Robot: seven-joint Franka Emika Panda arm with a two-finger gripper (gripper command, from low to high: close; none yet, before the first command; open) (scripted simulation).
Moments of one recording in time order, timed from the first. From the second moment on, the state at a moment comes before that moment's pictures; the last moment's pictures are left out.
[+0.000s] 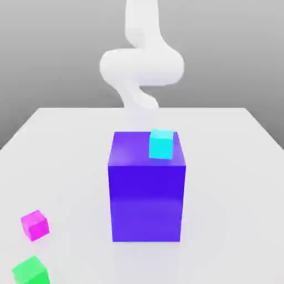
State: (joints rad) arm 0.02 -0.73 -0.05 -2.32 -0.01 2.33 0.71
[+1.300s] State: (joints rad) arm -0.18 0.36 -0.38 -2.55 0.49 2.86 -0.99
